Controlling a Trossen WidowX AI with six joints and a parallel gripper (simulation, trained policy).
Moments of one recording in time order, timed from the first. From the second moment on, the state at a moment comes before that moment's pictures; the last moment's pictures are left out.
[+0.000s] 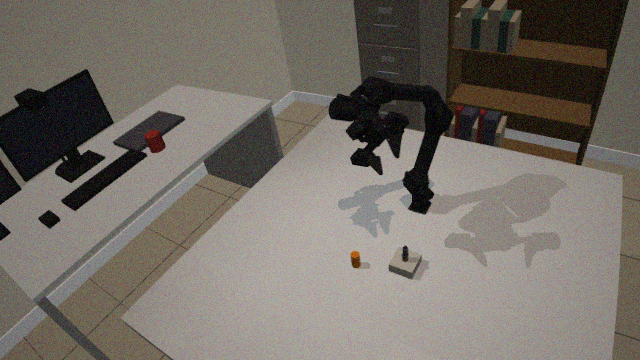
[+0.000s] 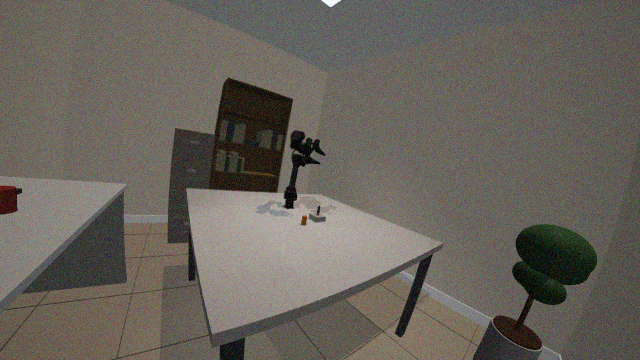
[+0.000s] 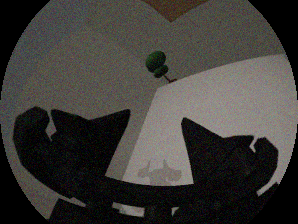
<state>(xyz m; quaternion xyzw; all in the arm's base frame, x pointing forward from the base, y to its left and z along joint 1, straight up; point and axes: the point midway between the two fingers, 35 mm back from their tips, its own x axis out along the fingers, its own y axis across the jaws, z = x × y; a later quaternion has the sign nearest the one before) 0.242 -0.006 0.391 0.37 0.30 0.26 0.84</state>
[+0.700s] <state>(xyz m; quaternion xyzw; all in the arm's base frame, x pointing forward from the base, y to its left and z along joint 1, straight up) 0.274 -0.027 0.341 0.35 0.39 0.22 0.82</state>
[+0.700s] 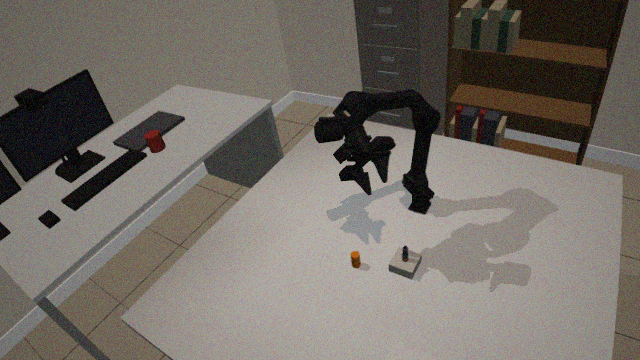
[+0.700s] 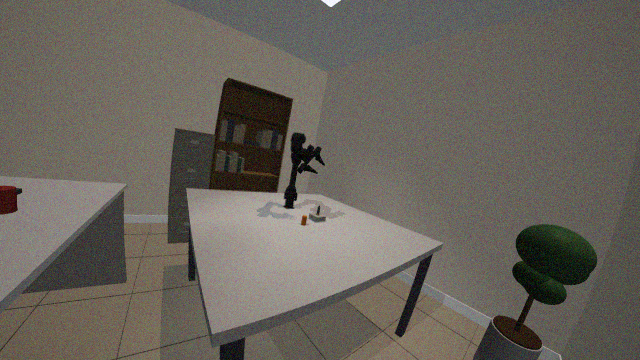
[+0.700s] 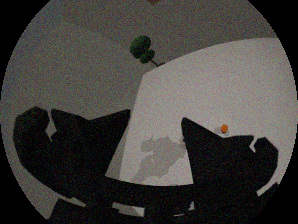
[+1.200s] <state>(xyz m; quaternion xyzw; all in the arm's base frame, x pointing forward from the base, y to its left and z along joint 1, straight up) 0.291 -0.041 0.305 0.33 0.46 0.20 0.80</state>
